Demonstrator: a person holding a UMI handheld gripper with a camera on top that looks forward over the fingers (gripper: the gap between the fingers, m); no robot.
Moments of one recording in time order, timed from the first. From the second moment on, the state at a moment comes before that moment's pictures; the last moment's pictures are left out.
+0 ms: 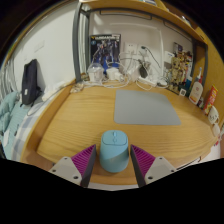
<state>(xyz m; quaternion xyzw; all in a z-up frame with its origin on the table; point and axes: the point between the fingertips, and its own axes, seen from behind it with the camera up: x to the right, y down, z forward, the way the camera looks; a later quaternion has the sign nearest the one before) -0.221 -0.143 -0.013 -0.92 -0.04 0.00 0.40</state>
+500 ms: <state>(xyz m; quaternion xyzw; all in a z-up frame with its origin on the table) -0.228 -0.132 -0.013 -0.91 -0.03 0.01 0.42</state>
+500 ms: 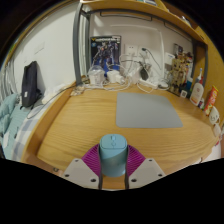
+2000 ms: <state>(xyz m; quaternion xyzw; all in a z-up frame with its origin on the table) -0.091 0.052 0.003 -0.93 -0.01 -0.01 0.37</state>
